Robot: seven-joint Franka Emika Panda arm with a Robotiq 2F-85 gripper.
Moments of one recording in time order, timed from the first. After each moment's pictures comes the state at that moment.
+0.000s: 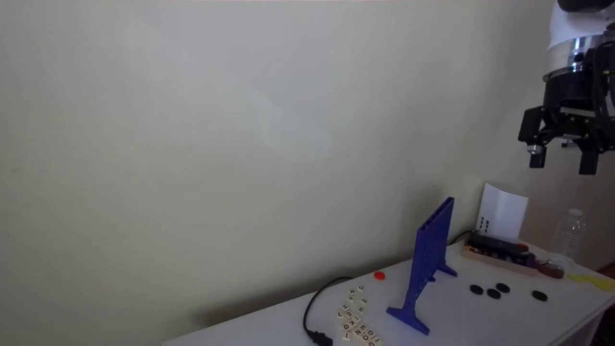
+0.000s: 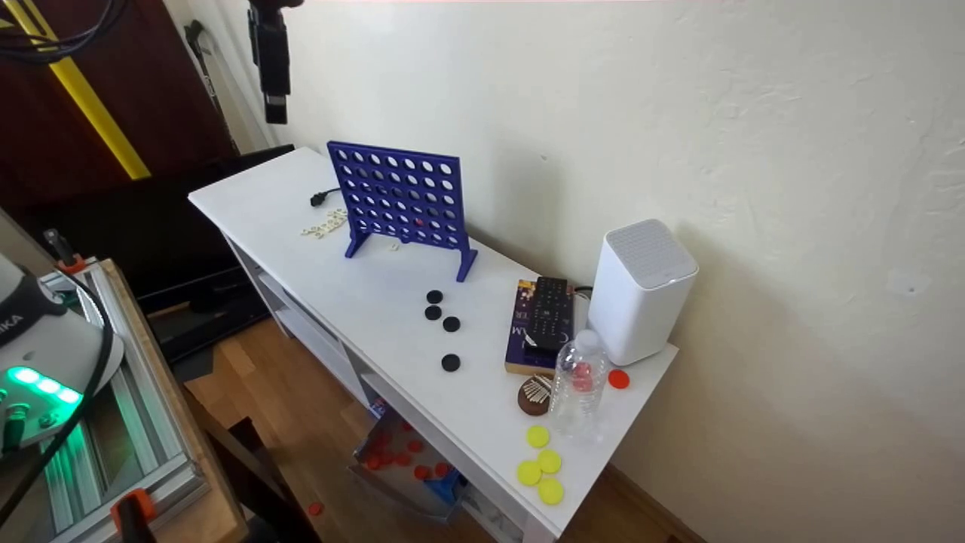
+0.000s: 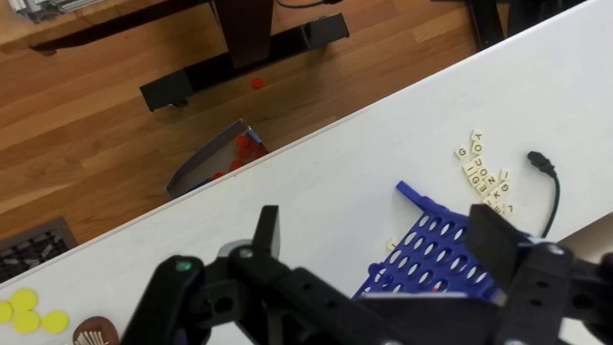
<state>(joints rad) -0.13 -0.35 -0.12 -2.46 0.12 1.87 0.10</state>
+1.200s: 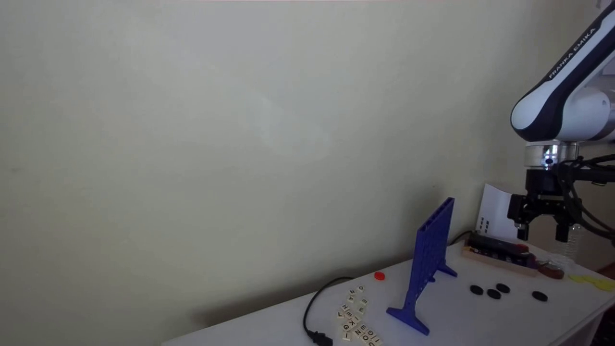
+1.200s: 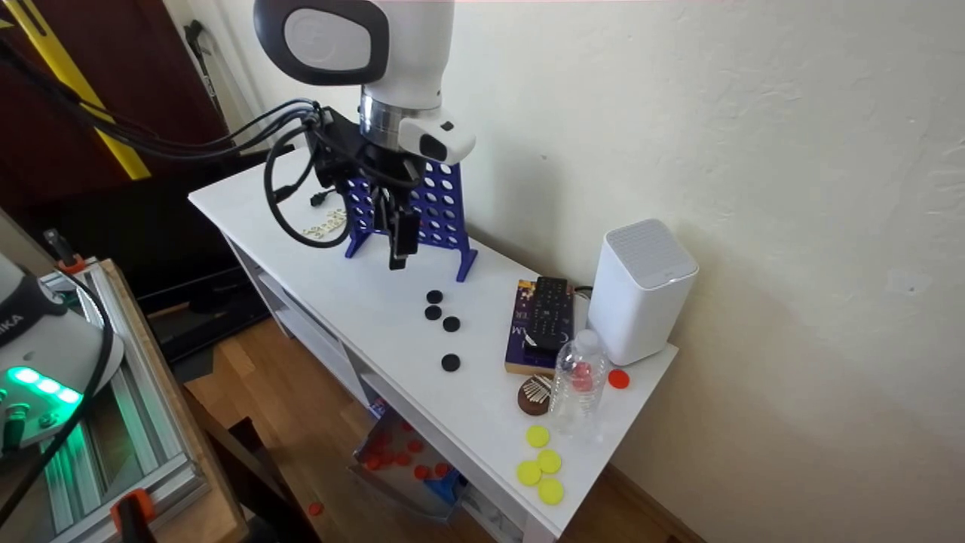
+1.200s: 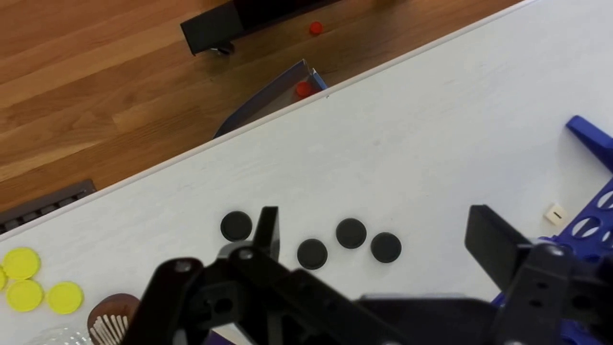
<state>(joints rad) -0.20 0.20 -0.21 -2.38 0.10 2.34 -0.12</state>
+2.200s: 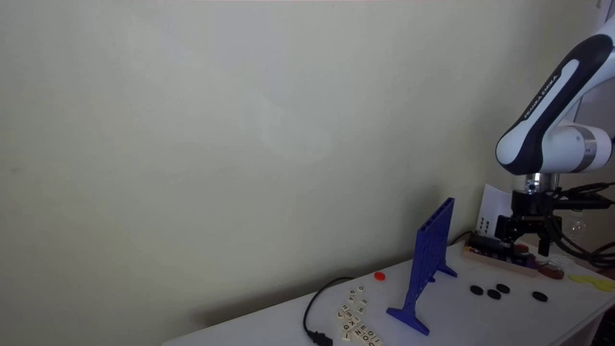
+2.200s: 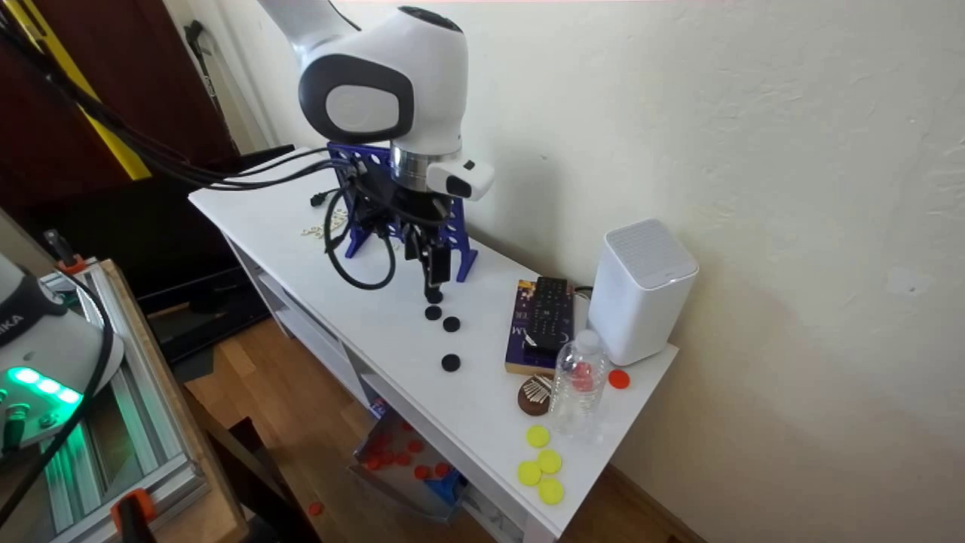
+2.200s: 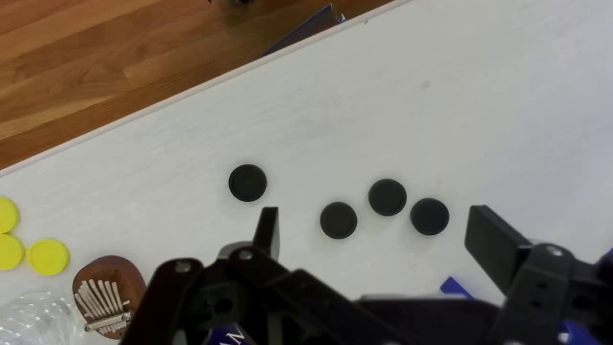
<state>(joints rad) -0.20 0.41 -0.20 -2.31 0.09 2.55 -0.13</state>
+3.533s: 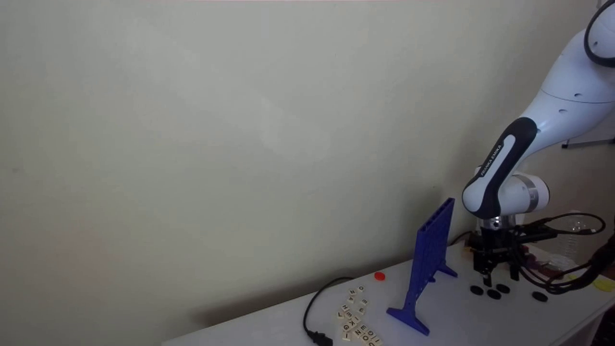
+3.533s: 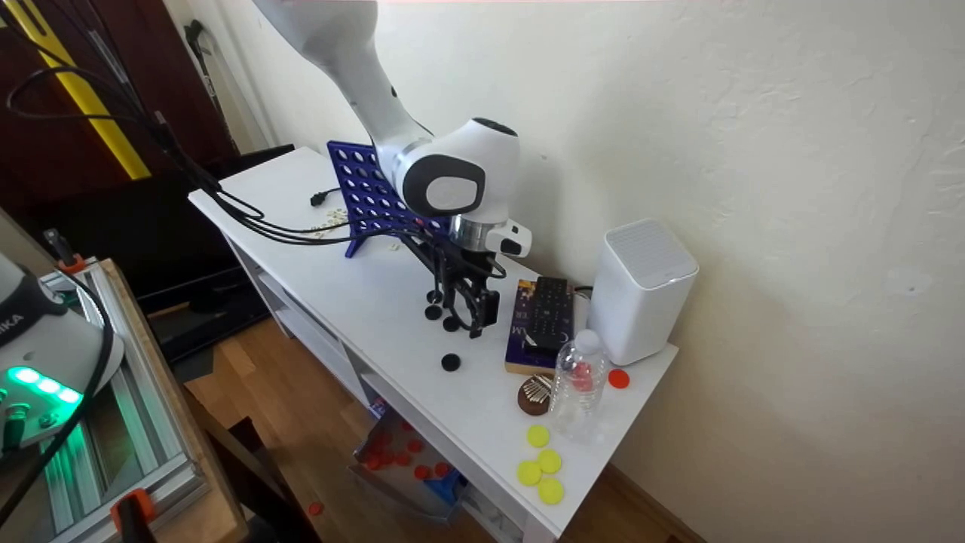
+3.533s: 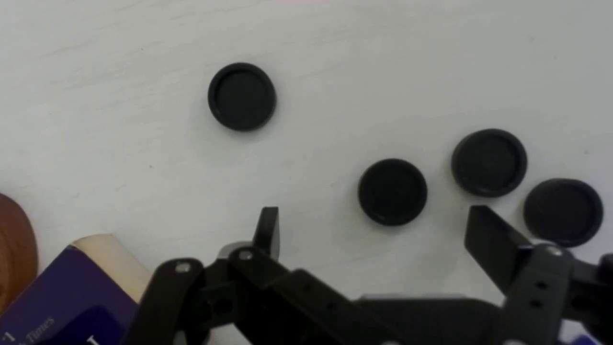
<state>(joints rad) -0.22 0.87 -0.16 -1.89 0.00 2.51 -0.15</state>
